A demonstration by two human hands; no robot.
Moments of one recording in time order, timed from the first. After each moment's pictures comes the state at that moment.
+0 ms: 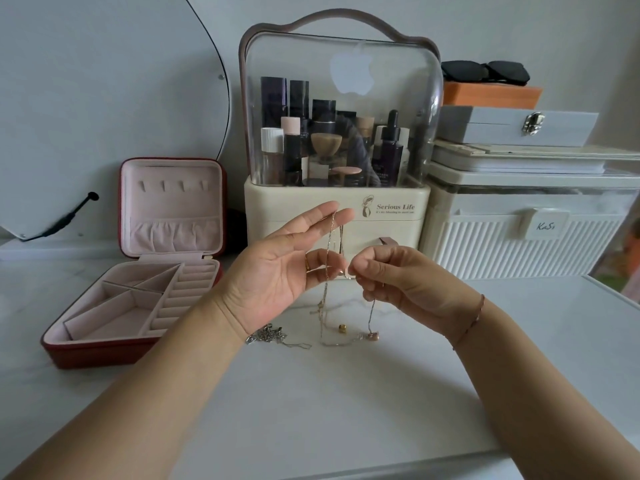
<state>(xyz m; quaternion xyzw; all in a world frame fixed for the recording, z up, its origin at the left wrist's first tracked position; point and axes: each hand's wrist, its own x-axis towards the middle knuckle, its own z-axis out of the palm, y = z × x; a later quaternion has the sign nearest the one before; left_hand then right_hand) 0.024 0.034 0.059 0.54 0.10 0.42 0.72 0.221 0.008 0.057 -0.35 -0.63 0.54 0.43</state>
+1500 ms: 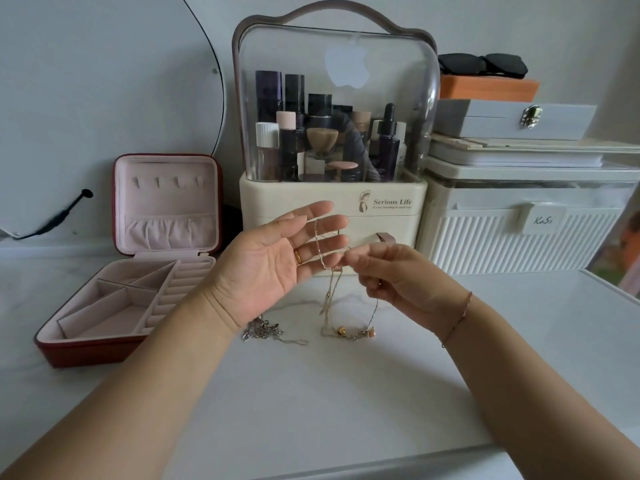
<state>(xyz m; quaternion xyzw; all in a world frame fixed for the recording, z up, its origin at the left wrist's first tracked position) 0.022 0.032 0.063 0.49 0.11 0.44 0.74 0.219 0.012 0.050 -0.42 -0.60 0.52 0.44</state>
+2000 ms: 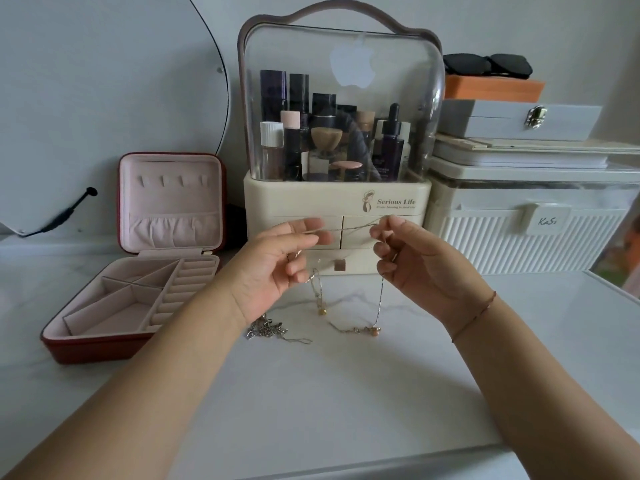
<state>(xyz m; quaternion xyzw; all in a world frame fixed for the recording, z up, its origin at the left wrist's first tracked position) 0.024 0.038 0.058 0.50 0.30 0.47 0.66 0.232 0.019 0.055 -0.30 -0.48 0.60 0.57</state>
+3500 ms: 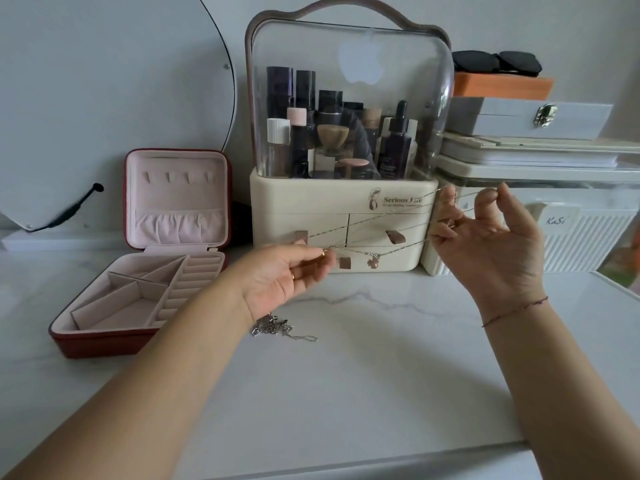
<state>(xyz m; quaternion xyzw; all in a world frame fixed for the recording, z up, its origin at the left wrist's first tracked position) 0.025 0.043 0.052 0.38 0.33 0.46 0.73 0.267 0.011 0.068 -0.11 -0.29 0.62 0.72</state>
